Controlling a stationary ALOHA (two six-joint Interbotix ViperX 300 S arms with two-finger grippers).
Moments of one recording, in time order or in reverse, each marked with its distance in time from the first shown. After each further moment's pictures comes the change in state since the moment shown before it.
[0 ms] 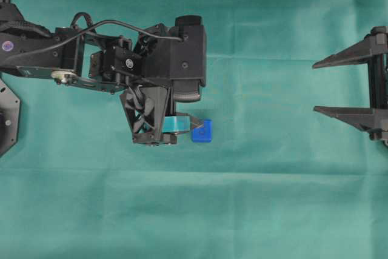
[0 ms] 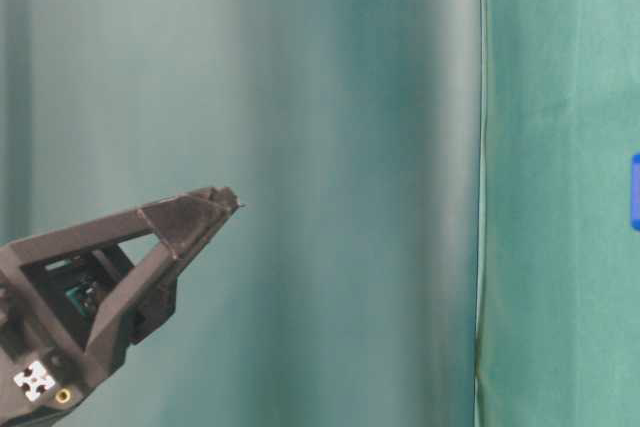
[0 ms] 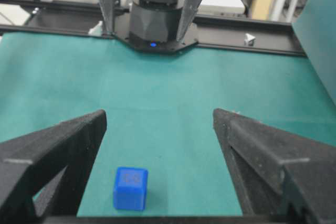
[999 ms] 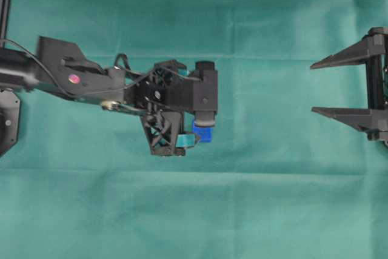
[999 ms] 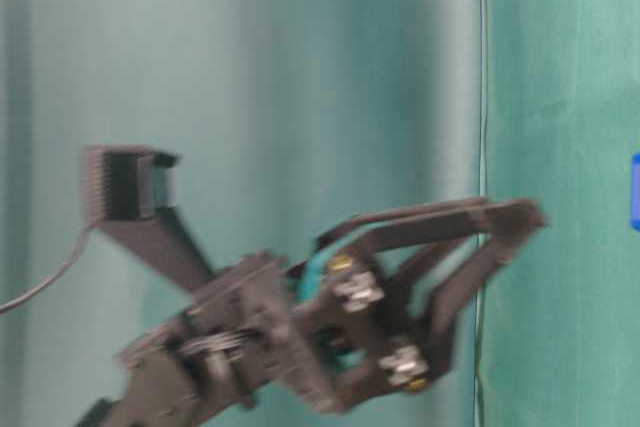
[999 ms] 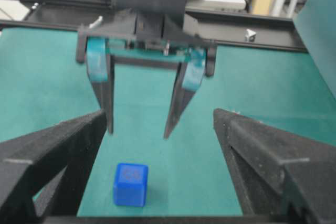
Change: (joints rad) left arm 0.000 0.189 0.201 0.000 -0.262 0.000; right arm 0.000 0.014 0.000 0.000 0.002 -0.002
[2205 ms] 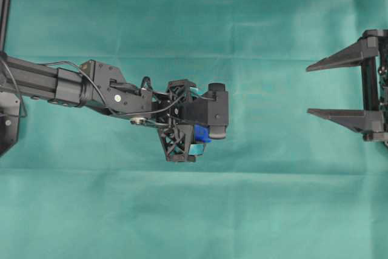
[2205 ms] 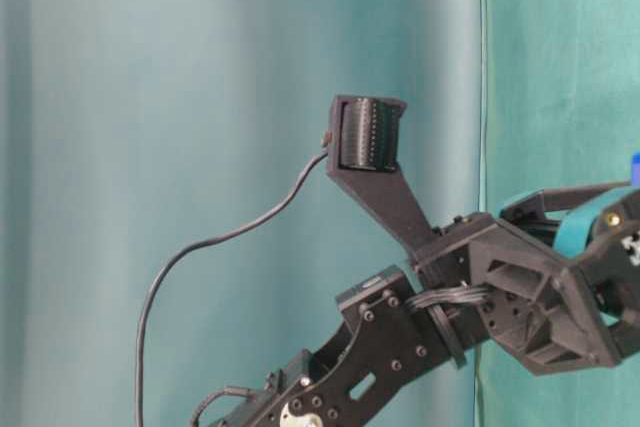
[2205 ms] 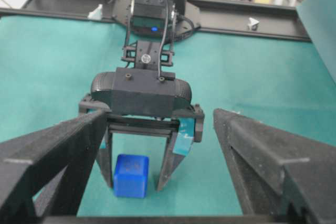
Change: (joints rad) left arm 0.000 0.230 0.020 0.000 -0.192 -0.003; right arm -0.002 0.028 0.000 0.000 -0.002 0.000
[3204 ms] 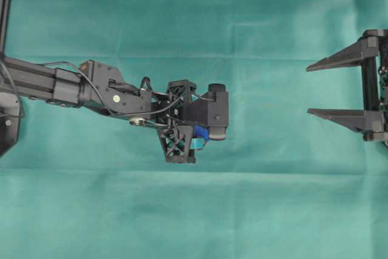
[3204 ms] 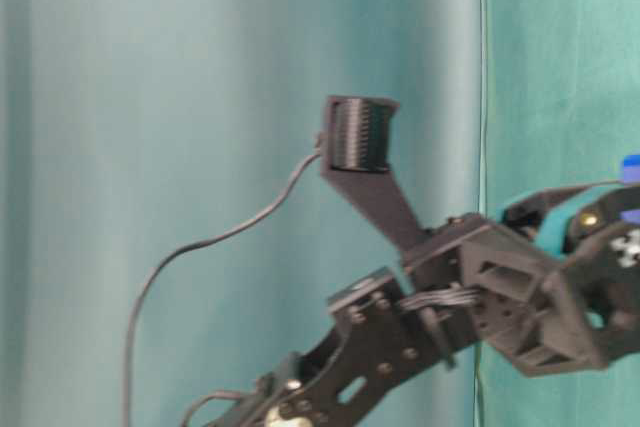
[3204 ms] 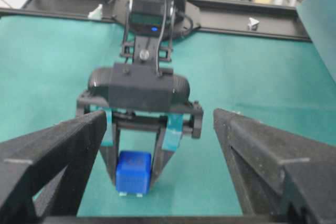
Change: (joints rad) left arm -0.006 -0.040 0.002 0.002 0.020 0.000; right arm 0.000 0.000 0.000 0.000 0.002 0.000
